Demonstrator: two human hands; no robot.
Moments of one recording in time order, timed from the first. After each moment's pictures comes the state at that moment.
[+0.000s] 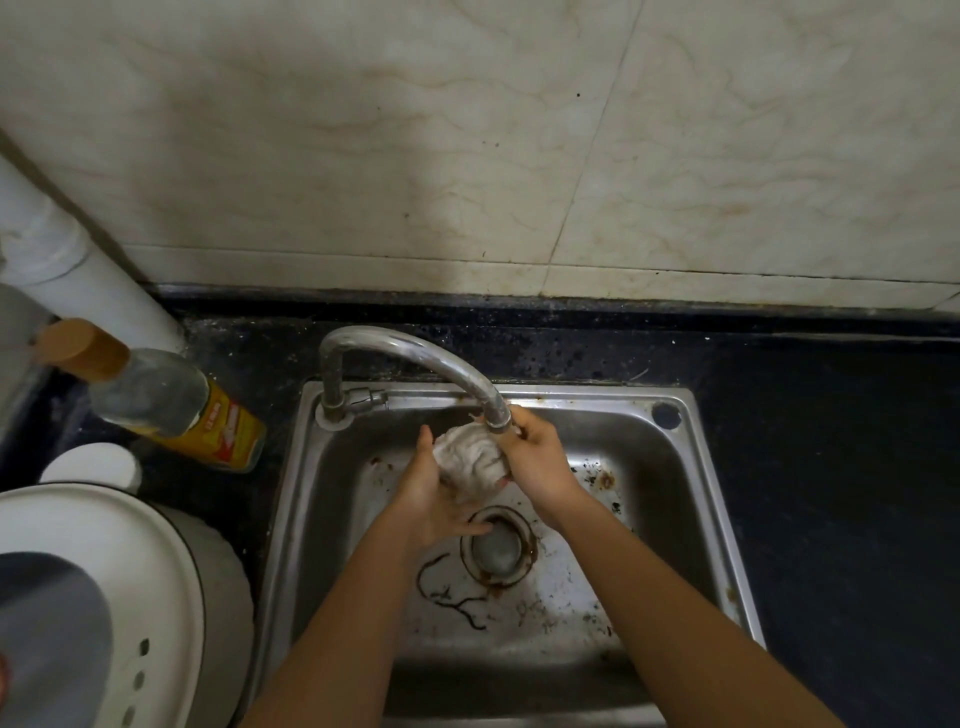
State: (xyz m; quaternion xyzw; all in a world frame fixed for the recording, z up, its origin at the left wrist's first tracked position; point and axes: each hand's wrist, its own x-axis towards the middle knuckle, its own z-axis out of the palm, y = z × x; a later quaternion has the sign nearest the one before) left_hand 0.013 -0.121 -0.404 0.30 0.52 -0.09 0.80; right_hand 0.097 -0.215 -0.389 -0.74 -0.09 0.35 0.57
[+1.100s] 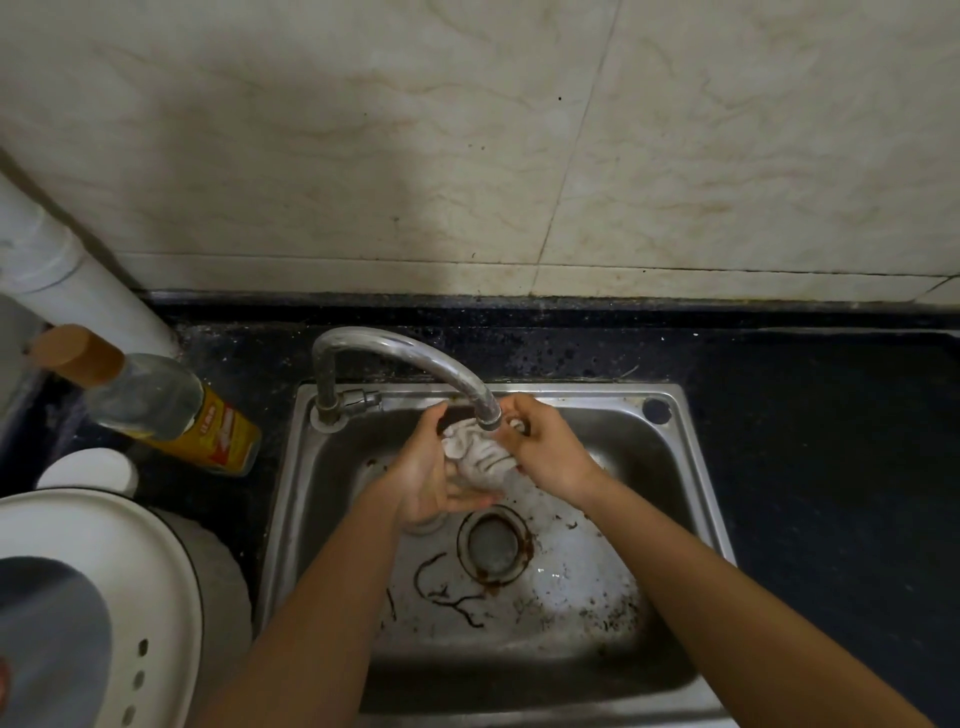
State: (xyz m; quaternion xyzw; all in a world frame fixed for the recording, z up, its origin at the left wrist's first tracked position) left_hand 0.025 -0.107 -0.384 0.38 0.43 -0.18 0.80; right_hand 0.116 -0.232 -0.371 -0.78 -0.23 0.34 0.46
